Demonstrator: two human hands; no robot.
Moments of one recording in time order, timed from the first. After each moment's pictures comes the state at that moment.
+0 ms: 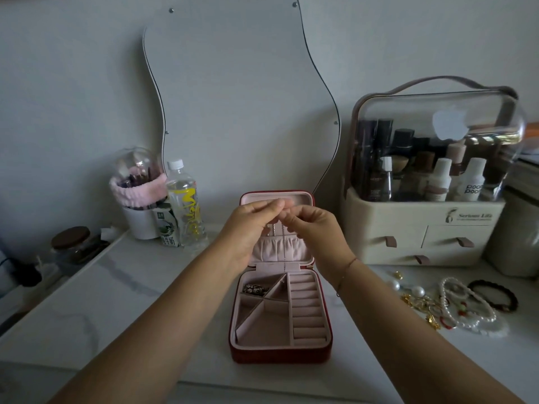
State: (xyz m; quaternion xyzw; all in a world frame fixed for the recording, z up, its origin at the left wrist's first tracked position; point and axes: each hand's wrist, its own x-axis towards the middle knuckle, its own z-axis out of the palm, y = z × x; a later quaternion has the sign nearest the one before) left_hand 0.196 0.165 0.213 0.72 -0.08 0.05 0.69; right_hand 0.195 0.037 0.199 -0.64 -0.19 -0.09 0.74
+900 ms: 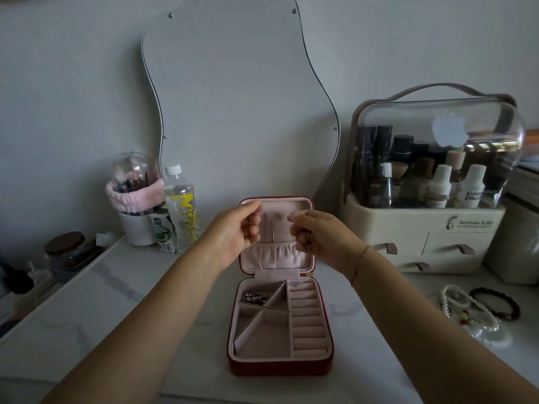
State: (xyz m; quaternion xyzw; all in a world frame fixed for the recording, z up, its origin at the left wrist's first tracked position) left_hand 0.224 0.191 0.213 0.60 0.01 -0.03 0.80; right_hand 0.233 0.017 0.196 -0.64 -0.07 0.10 0.76
